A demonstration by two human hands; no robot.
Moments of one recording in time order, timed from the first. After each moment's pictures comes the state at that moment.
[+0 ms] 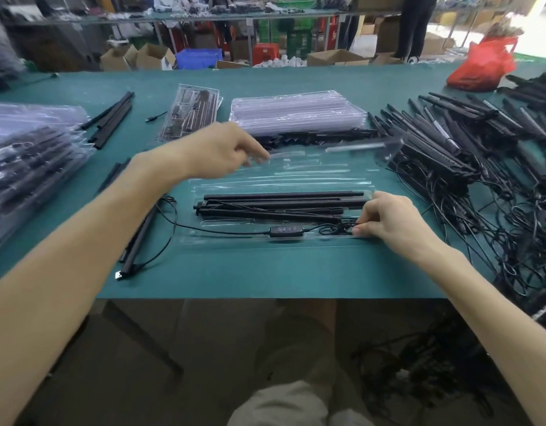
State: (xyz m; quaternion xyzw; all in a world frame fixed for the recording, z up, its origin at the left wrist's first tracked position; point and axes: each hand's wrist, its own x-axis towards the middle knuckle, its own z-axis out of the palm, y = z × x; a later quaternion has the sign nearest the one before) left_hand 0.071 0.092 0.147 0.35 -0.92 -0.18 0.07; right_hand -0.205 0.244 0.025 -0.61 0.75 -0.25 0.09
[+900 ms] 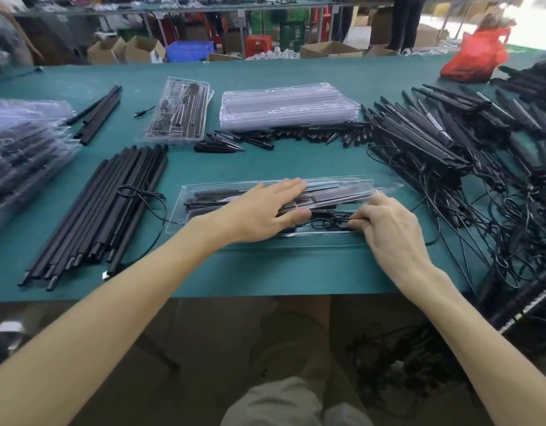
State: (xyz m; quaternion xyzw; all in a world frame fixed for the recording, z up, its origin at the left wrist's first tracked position) left_hand 0.028 0.119 0.039 0.26 -0.95 -0.16 0.01; right_hand -0.173 0.268 0.017 -0.59 0.77 -0.25 -0.07
